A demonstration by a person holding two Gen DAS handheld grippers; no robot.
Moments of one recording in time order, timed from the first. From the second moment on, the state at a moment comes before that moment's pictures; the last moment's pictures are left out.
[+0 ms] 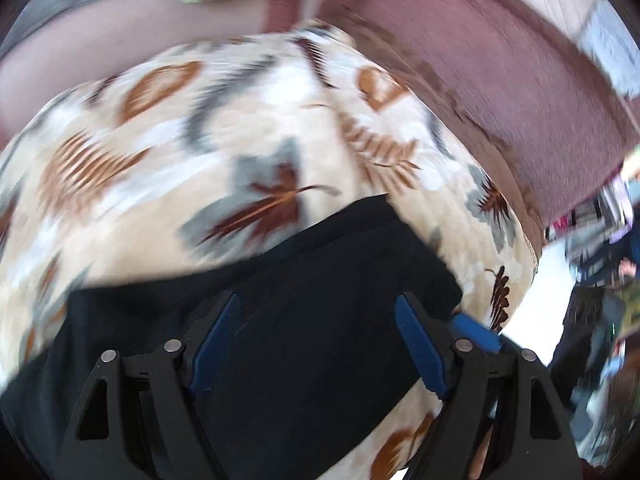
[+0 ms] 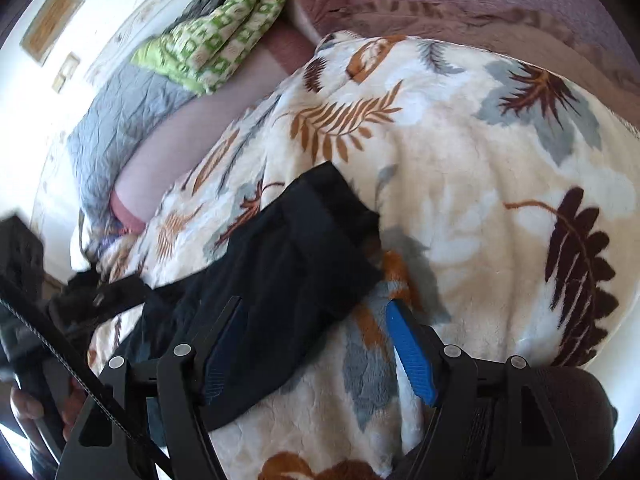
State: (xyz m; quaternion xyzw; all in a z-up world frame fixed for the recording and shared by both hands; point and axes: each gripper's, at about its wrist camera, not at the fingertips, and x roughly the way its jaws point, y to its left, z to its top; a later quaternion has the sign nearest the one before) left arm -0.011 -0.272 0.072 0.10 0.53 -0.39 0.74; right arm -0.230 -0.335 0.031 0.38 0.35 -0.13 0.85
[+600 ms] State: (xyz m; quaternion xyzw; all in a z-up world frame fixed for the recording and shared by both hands) left arm 0.021 -0.418 0.001 0.24 0.57 -0.43 0.66; right arm -0.194 -0.356 0.010 0.41 0.30 -0.11 0.85
